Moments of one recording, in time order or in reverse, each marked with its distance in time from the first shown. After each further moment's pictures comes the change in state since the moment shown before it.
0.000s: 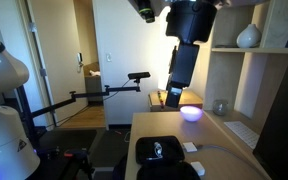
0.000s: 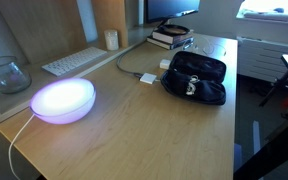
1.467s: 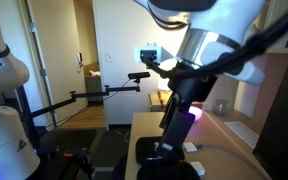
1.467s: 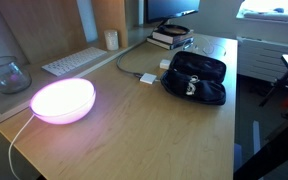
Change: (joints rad) arm -0.017 0.177 -0.010 -0.008 -0.010 0.004 0.001
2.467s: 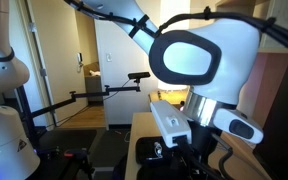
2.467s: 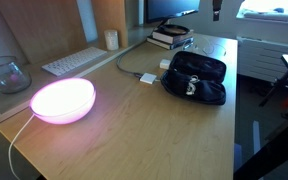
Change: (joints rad) arm -0.006 0.162 0.020 -0.075 -0.081 0.381 -0.229
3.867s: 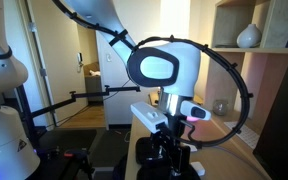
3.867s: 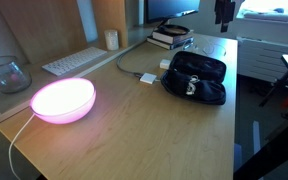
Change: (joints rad) arm 0.079 -0.103 0.056 -0.239 -0.156 0.180 -0.013
